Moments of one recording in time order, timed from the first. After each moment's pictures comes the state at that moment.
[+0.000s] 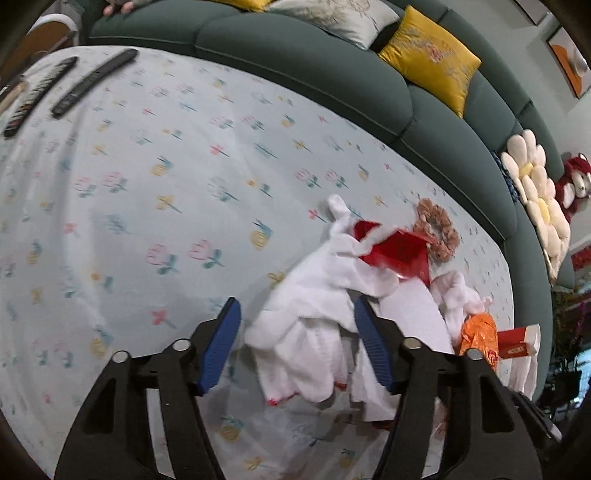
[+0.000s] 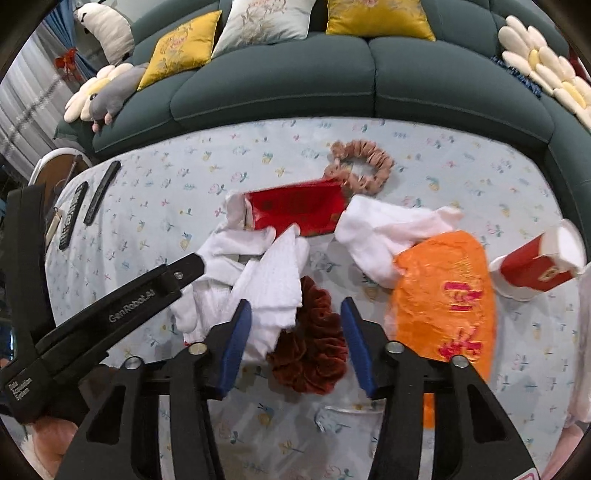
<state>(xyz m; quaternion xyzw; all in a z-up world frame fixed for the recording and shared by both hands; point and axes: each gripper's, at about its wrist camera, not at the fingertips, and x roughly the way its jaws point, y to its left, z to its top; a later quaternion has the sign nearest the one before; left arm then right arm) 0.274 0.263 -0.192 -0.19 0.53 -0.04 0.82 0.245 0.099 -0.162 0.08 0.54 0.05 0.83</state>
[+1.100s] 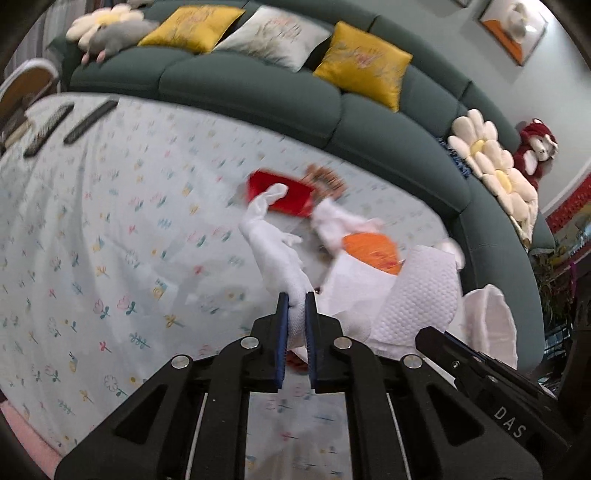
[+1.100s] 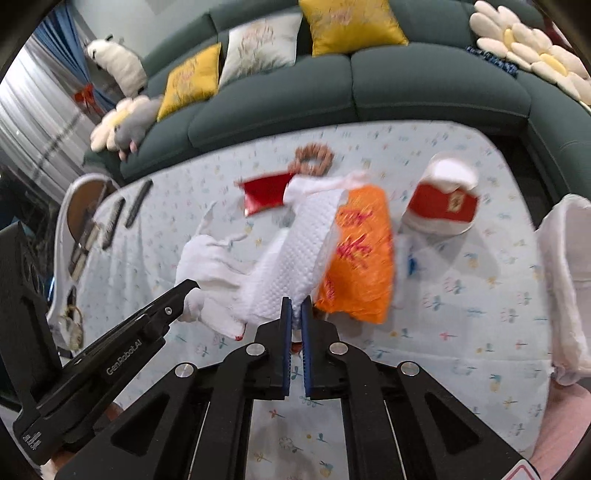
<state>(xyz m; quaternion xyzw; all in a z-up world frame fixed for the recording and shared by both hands) 0.132 0.169 -0.103 -0.14 0.46 -0.08 0.87 0.133 0.008 -0.103 0.14 0.50 0.08 0.85</state>
